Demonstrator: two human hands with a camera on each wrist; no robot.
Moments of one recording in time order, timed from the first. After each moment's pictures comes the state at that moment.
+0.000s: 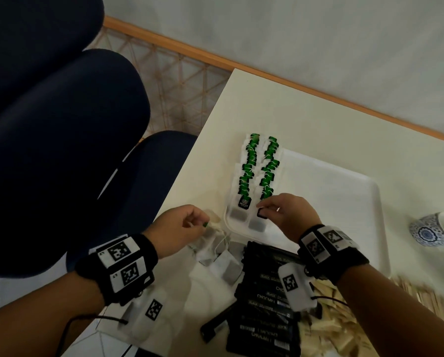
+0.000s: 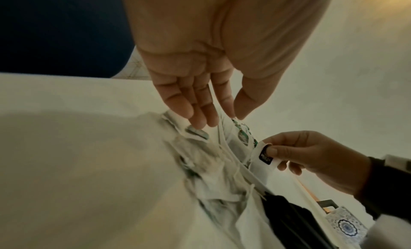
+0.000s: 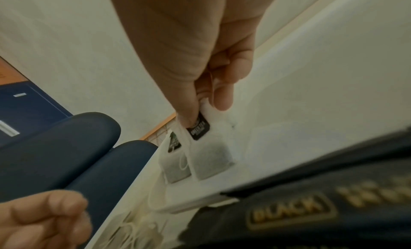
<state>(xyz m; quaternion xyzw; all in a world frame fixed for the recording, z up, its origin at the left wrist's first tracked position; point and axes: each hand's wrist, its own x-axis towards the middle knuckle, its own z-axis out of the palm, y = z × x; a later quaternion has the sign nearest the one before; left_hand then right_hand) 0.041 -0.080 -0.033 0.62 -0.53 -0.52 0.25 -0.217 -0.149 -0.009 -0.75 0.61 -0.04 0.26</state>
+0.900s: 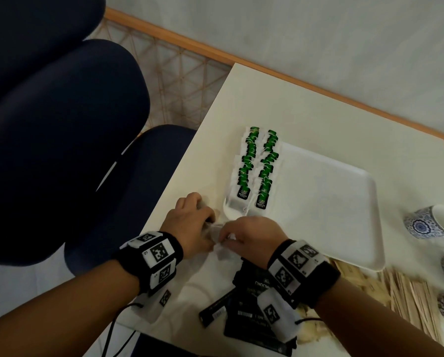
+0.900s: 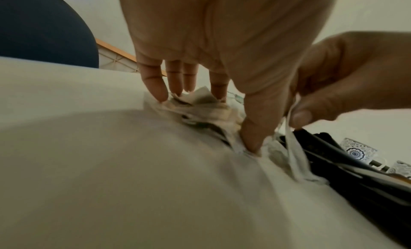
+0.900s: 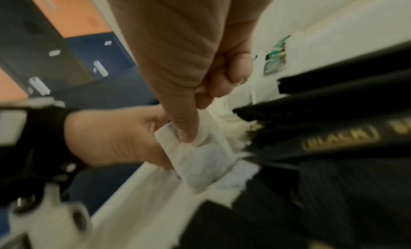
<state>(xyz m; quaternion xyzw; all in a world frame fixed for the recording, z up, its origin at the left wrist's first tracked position) 0.014 -0.070 -0.037 0.63 -0.72 -0.28 0.03 -0.163 -0.086 0.002 -0.87 0.43 0.06 0.23</state>
